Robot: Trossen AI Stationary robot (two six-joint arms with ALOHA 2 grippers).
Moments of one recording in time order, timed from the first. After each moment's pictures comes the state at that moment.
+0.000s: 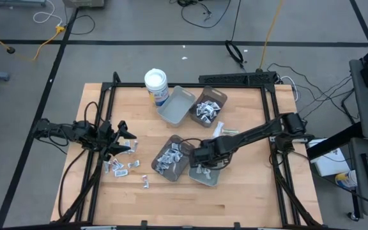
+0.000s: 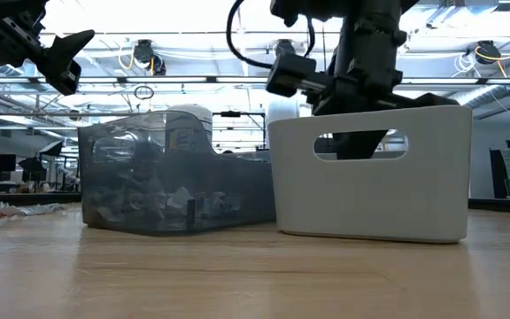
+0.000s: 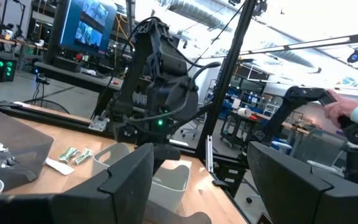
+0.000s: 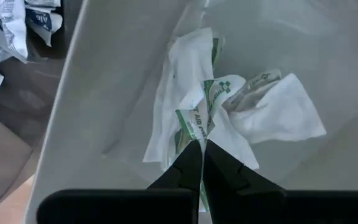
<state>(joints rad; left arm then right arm) -0.20 0.01 0.02 0.21 0.02 -0.32 0.22 1.86 1.31 -0.77 -0.06 1.66</state>
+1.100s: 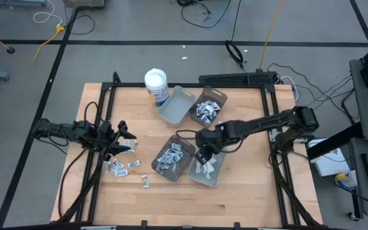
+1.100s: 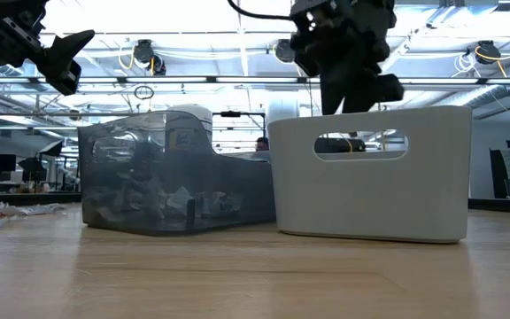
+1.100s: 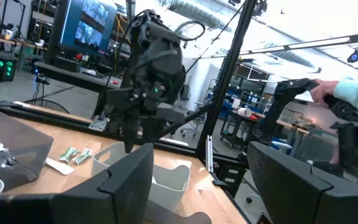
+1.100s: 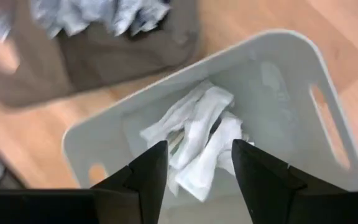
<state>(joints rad) -0.20 0.01 0.02 0.21 0.02 -0.32 0.12 1.69 1.31 -0.82 -0.08 0.98</state>
